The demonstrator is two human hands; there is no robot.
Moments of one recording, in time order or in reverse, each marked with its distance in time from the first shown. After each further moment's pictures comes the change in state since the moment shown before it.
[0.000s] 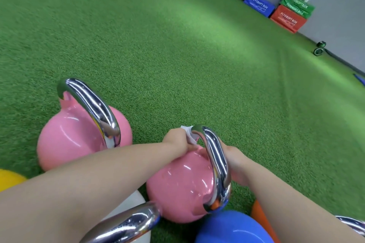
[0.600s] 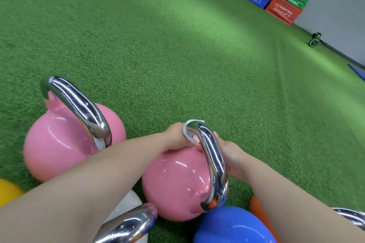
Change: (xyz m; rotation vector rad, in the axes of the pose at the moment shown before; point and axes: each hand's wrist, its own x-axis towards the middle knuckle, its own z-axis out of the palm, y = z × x) left_hand 0.019 -0.004 0.000 -0.123 -0.122 0.183; right_hand 0.009 0.006 -0.004 0.050 -0.031 0.017
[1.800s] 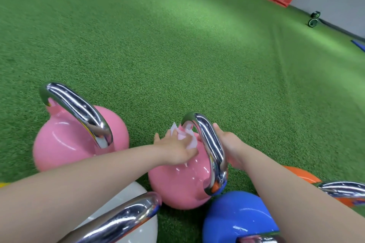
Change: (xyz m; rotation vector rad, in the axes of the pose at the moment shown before) left_hand -0.050 0.008 0.014 0.617 -0.249 -0.202; right_hand 0.000 0.009 0.010 0.082 0.029 0.016
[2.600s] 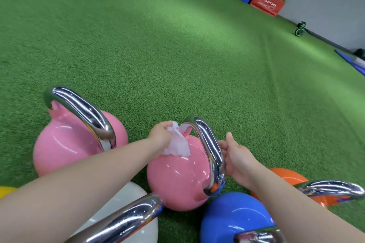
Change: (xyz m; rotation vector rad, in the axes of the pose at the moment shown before) left_hand 0.011 -0.023 -0.011 -1.072 0.375 -0.175; right_hand -0.035 0.018 -0.002 0.379 0.078 -0.025
